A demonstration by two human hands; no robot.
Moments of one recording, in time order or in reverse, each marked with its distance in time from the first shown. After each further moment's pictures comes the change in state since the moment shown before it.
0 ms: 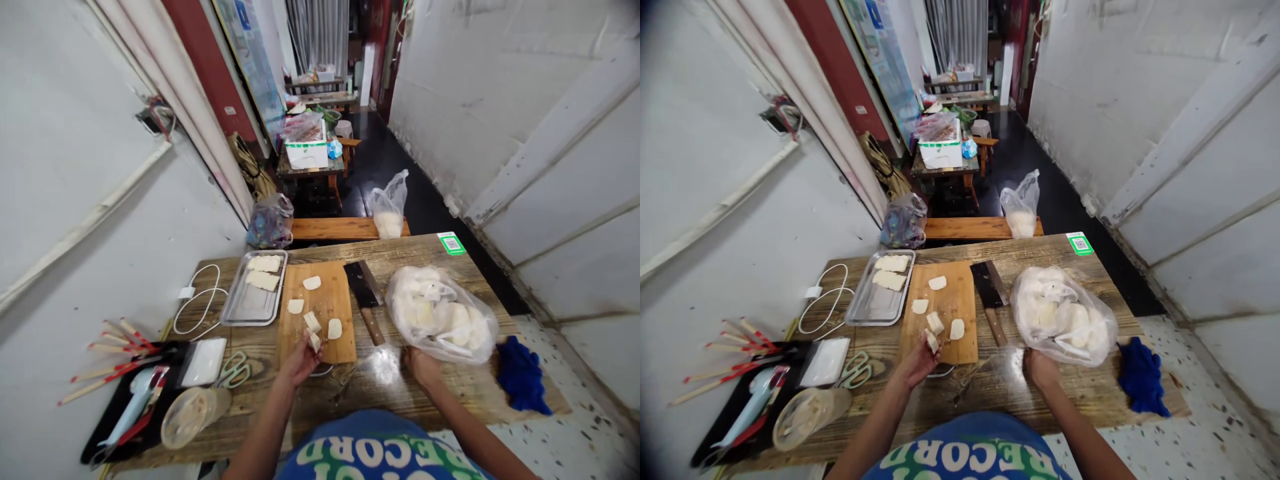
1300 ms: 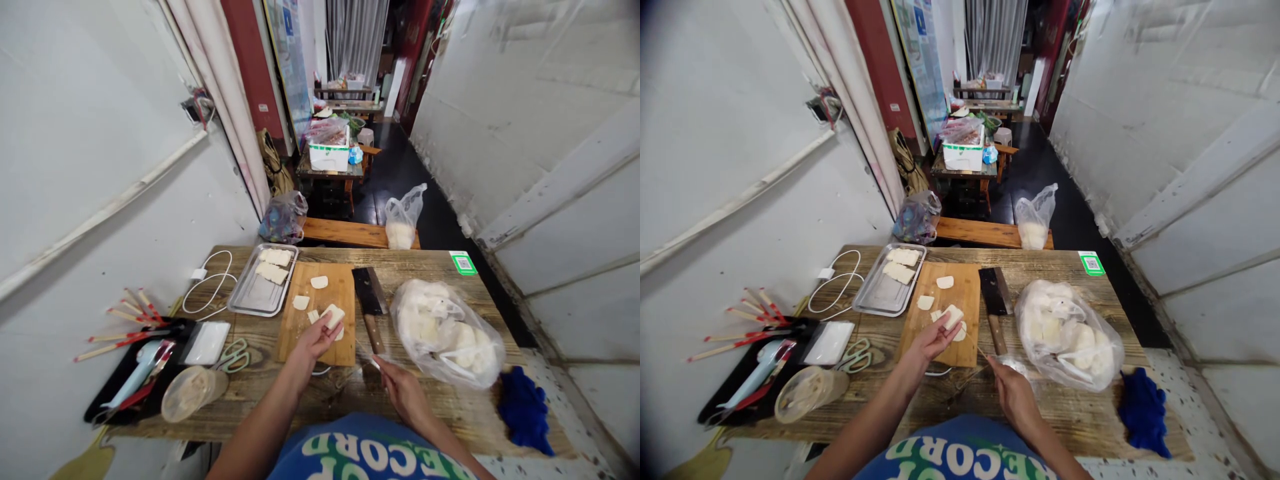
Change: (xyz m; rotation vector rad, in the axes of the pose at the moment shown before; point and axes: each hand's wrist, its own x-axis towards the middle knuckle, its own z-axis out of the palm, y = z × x) left_hand 0.002 0.014 0.075 -0.295 0.148 0.050; right_hand -0.067 -0.075 -0.076 0.496 0.091 -0.606
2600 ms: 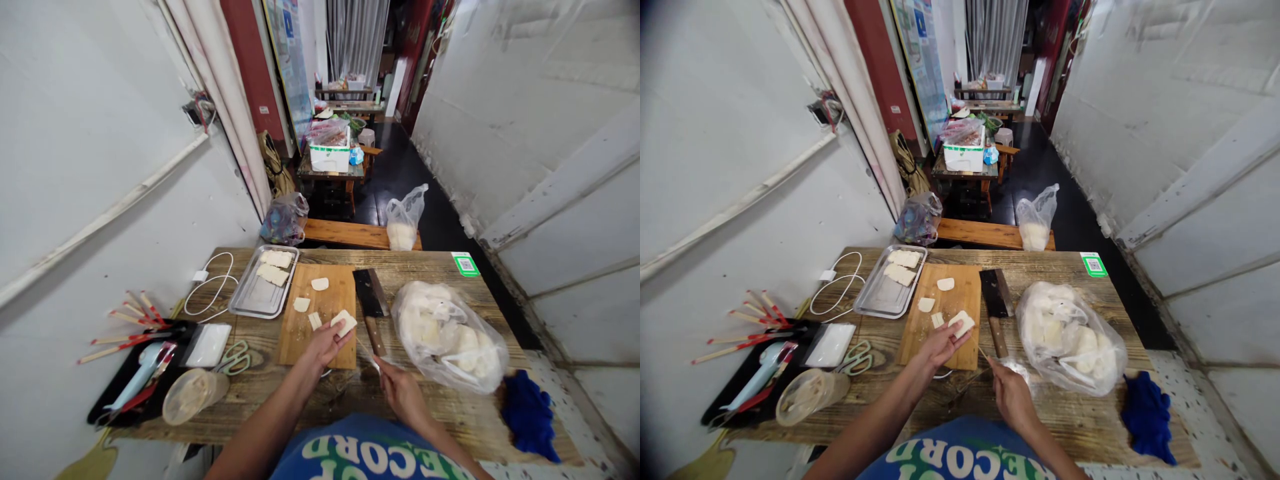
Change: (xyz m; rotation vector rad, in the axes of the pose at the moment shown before) left_hand -0.008 -0.021 0.012 0.210 -0.080 0.058; right_hand 0.007 -0.003 0.005 0.053 0.031 0.044
